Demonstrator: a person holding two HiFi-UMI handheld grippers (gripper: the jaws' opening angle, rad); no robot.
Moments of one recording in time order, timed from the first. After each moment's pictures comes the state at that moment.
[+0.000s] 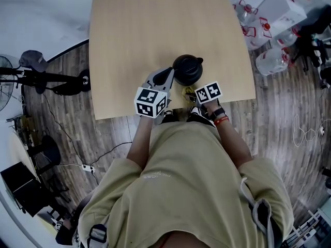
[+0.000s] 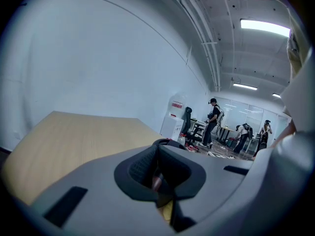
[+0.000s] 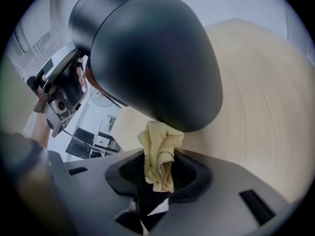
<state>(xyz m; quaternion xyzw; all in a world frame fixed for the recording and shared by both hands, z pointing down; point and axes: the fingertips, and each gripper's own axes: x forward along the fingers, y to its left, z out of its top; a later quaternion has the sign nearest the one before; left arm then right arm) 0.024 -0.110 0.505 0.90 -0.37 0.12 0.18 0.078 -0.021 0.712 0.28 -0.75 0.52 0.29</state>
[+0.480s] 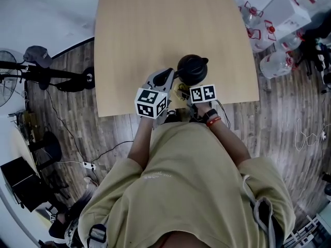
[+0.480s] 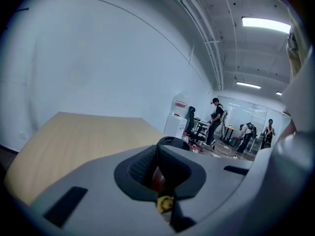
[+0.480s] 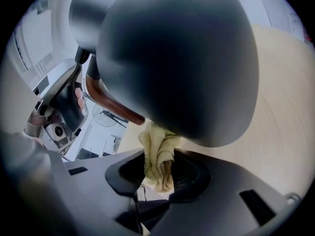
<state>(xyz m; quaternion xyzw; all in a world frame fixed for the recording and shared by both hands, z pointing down) 0.003 -0.104 0.506 0.89 -0.39 0.12 0.18 0.023 -0.042 0.694 0.32 -0.76 0.54 0.18</state>
